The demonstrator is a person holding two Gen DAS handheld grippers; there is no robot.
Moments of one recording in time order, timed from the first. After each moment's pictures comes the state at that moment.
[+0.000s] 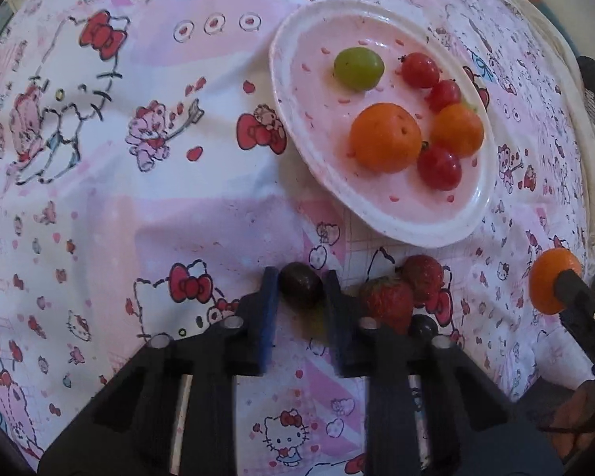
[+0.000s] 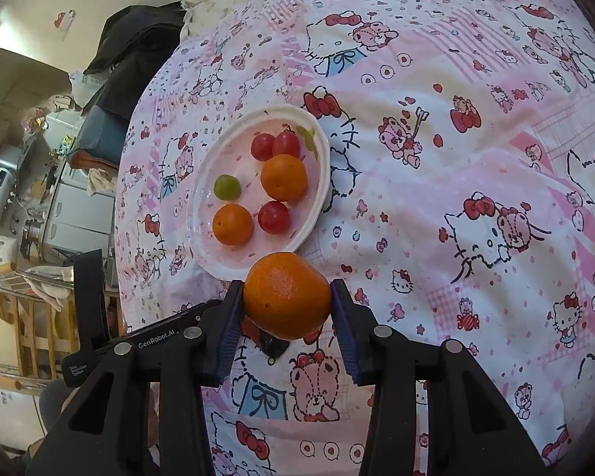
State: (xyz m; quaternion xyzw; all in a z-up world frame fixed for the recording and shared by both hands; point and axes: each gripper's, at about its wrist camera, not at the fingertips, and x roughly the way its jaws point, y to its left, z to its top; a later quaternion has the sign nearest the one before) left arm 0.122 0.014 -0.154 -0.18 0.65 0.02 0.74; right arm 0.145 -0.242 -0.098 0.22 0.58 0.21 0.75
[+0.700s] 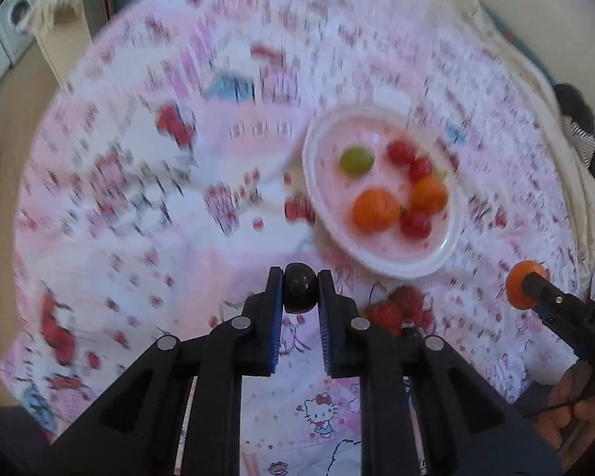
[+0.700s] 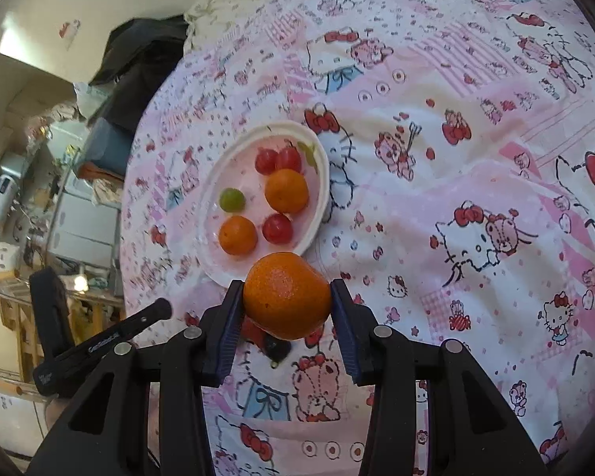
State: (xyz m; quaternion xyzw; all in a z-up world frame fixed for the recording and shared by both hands) left arm 0.097 0.057 -0.072 -0.16 0.54 0.03 0.82; right arm 0.140 -0.255 -0.084 0.24 0.55 0.21 0.77
